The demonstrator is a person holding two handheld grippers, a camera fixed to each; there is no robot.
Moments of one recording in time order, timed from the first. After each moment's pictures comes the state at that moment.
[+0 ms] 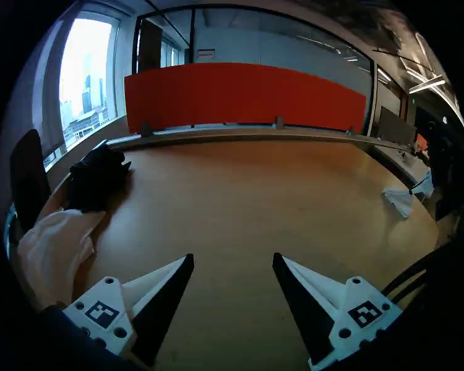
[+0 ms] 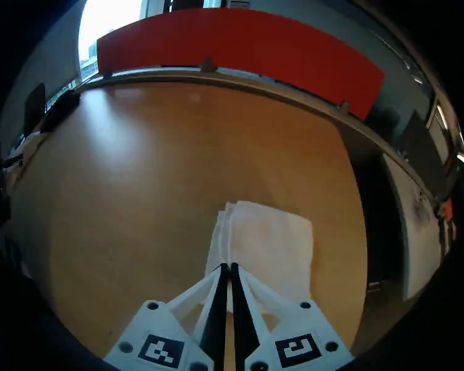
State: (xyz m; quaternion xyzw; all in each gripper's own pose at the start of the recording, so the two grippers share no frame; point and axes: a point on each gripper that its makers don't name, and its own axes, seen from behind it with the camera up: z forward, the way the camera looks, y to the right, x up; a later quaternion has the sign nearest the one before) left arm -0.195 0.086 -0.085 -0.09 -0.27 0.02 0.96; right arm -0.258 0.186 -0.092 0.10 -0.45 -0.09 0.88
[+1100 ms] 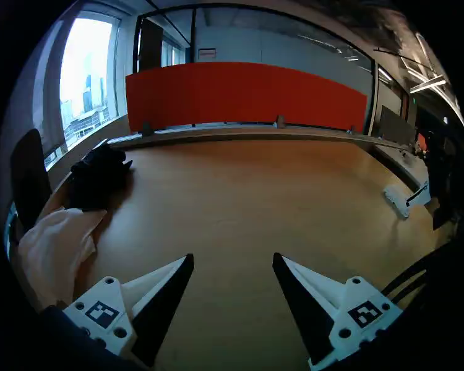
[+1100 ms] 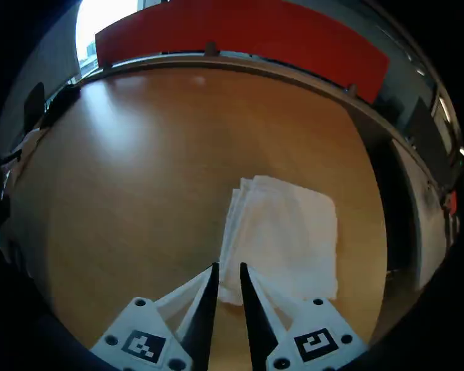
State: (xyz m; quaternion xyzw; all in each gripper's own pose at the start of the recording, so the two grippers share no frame) left arm -0.196 0.083 -0.087 -0.09 -0.28 0.02 0.96; right arm -0.292 0.173 -0.104 0.11 -0.48 -0.07 0.87
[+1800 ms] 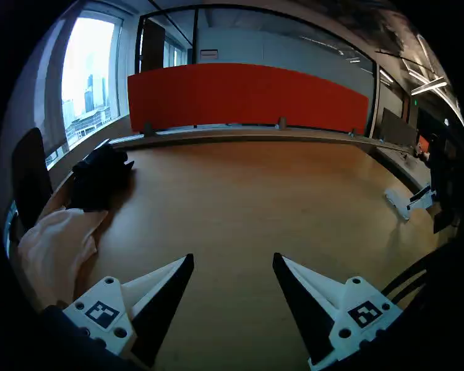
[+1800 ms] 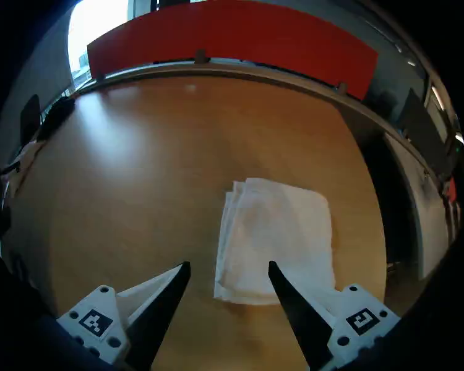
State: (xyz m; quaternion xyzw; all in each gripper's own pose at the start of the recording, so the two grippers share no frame) left arm -0.193 0.083 -0.085 -0.09 -0.27 0.02 0.96; right arm -0.284 0.178 -0.103 0.08 -0.46 -0.05 0.88
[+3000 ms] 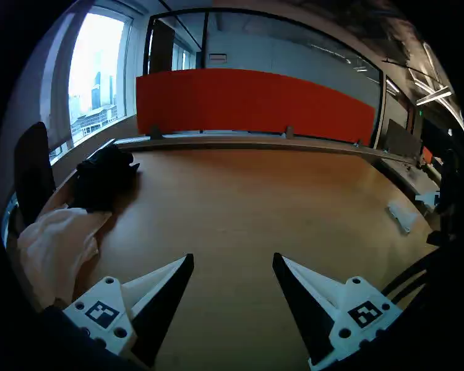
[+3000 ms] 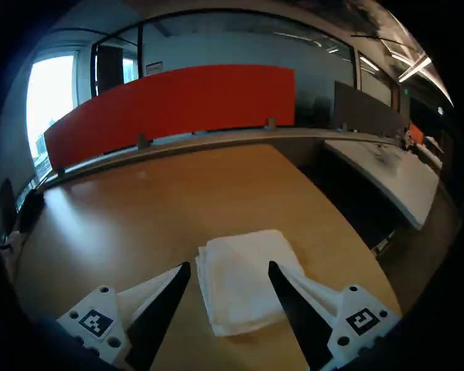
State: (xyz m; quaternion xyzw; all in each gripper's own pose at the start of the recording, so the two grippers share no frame) left arm -0.184 0.078 -0.075 -0.07 -0.26 -0.01 0.96; right arm -0.222 0.199 -0.062 -0.08 -0.27 0.08 0.96
